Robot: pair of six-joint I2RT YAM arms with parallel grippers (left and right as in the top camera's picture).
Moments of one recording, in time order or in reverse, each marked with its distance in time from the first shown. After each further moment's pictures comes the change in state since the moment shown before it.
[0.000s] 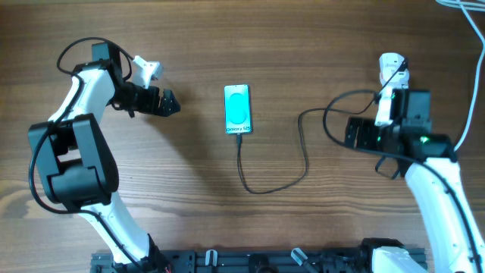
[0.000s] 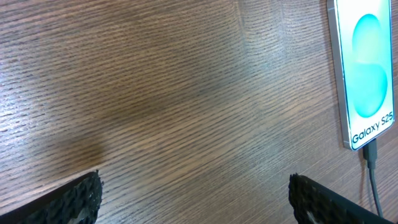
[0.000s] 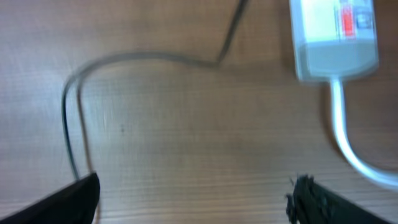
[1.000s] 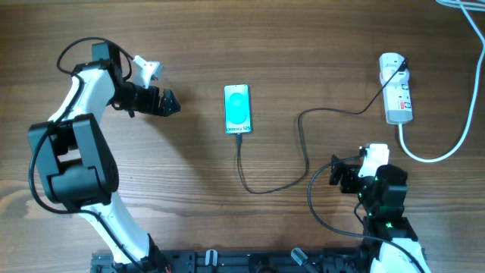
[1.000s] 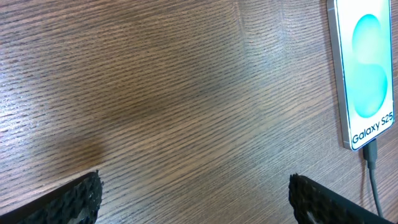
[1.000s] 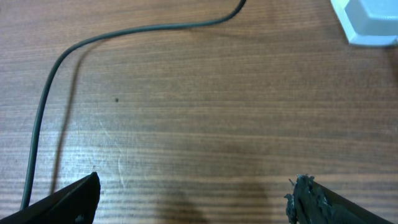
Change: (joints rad) left arm 0.000 0.000 0.000 0.000 0.000 0.000; right arm 0.000 -0.392 -0.776 0.788 -0.072 0.008
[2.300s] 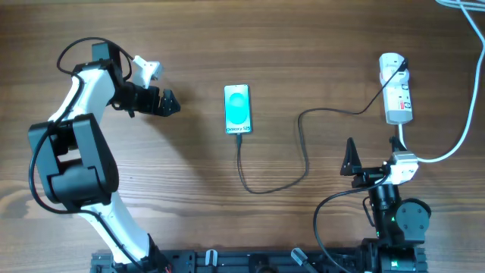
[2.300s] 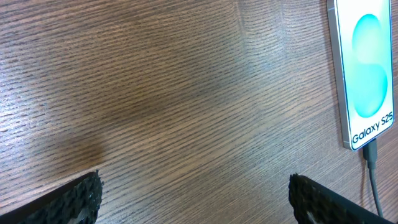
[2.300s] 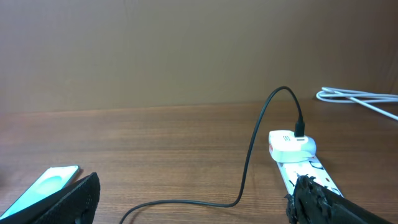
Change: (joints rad) left arm 0.000 0.000 0.000 0.000 0.000 0.000; right arm 0.002 -0.789 -0.002 -0.150 0.000 0.000
